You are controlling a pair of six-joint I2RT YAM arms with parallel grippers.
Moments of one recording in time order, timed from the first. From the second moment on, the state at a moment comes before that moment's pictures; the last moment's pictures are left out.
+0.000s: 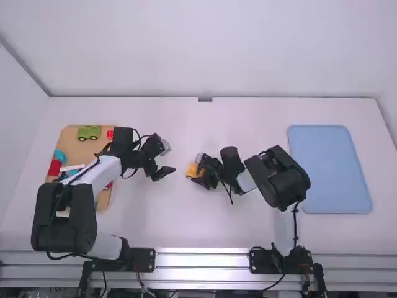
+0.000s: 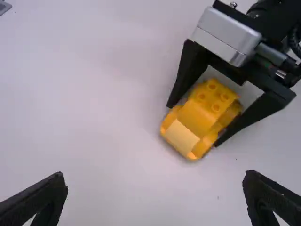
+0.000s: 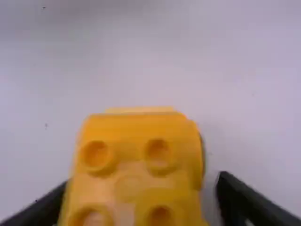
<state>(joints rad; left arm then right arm) 0.02 1.54 0.79 -0.27 0.78 0.88 0.50 2.10 0.70 0.70 -0.65 -0.45</state>
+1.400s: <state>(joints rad) 0.02 1.54 0.79 -0.17 0.63 0.88 -0.61 1.75 0.61 0.35 -0.24 -0.28</state>
